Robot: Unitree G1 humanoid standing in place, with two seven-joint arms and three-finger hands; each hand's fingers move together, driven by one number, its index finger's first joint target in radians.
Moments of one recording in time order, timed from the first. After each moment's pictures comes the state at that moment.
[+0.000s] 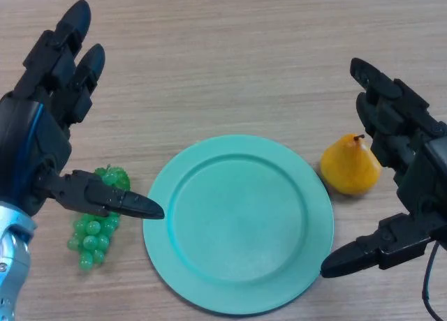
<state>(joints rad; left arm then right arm) -0.07 0.29 0.17 -0.58 -0.26 0.33 -0.19 0.02 -0.23 -0.03 -0.78 0.17 0.58 0.25</state>
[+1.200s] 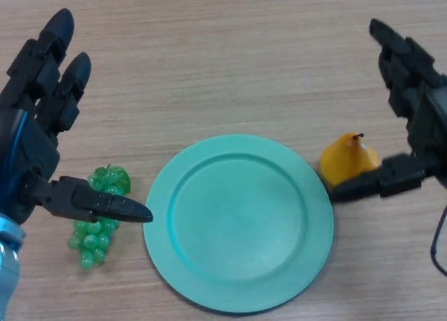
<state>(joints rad) -0.05 0.29 0.21 -0.60 -0.29 0.37 -0.20 -0.27 -0.29 -0.07 -0.18 0.03 0.25 0.21</state>
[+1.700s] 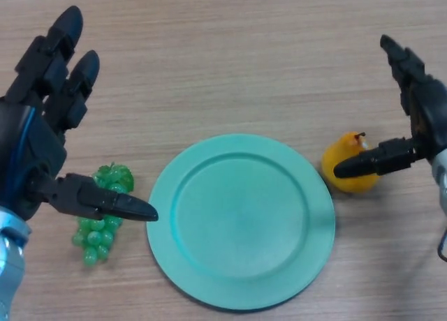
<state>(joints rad) -0.07 0.28 0.19 -0.58 -0.29 0.37 -0.20 -0.49 -0.31 -0.05 0.52 -0.07 -0.09 0.14</state>
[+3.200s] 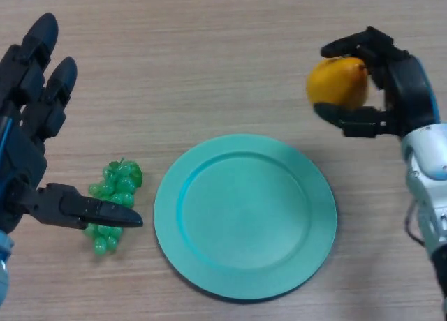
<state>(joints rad) 0.00 0.28 0.25 -0.63 -0.30 0.37 -0.19 -0.54 -0.21 -0.01 0.48 -0.04 -0.10 0.08</state>
